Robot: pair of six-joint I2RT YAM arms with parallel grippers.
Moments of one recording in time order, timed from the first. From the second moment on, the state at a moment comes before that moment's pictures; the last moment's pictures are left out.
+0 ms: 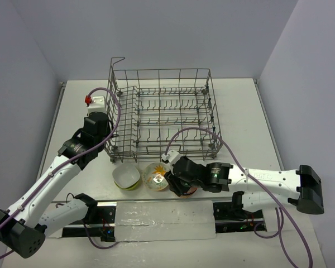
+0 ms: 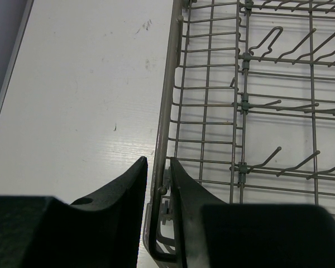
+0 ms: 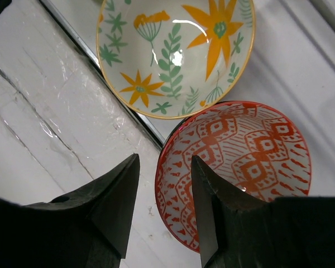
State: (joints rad) left arm -0.52 0.97 0.94 -0.51 -0.57 -0.30; right arm 1.28 1.08 0.76 -0.54 0.14 0.44
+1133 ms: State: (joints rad) left arm -0.52 0.97 0.94 -0.51 -0.55 -0.29; right arm 1.29 1.03 0.75 -0.57 0.13 0.48
